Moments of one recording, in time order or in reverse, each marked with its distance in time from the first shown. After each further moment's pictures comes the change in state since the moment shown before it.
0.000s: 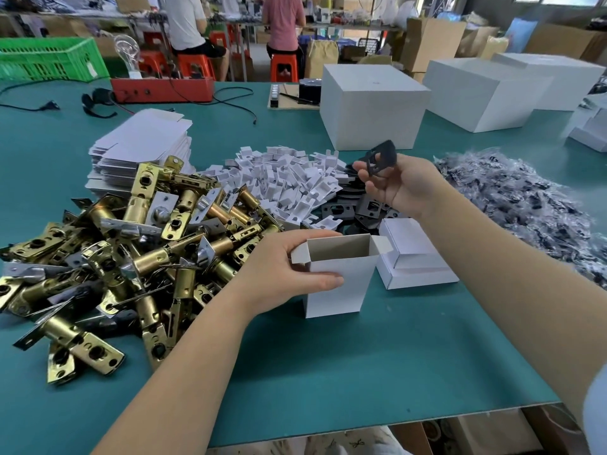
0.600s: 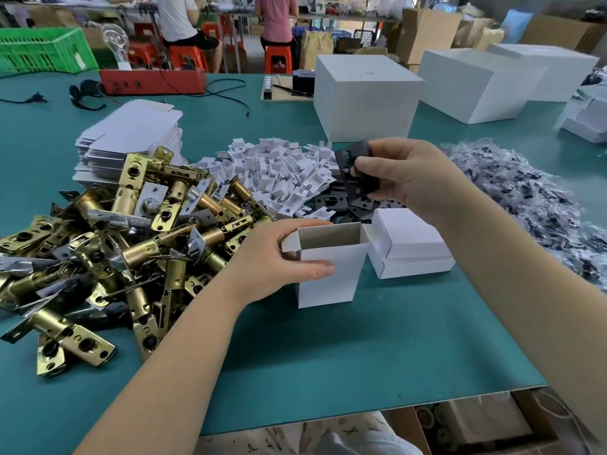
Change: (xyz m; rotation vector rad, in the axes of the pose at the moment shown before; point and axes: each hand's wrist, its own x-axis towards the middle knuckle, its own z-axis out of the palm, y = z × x) left_hand 0.002 -0.005 0.000 -0.008 0.000 0.002; right_hand -0.072 -0.007 0.010 -0.583 -0.170 -0.291
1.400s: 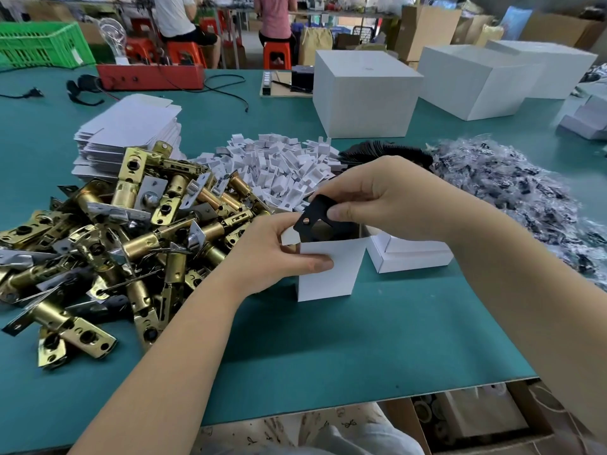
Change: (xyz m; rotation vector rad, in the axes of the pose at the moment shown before) left_hand 0.001 -0.008 0.000 -0.129 -0.016 -0.021; right_hand -0.041 -0.031 0.033 -0.819 -0.315 -0.271
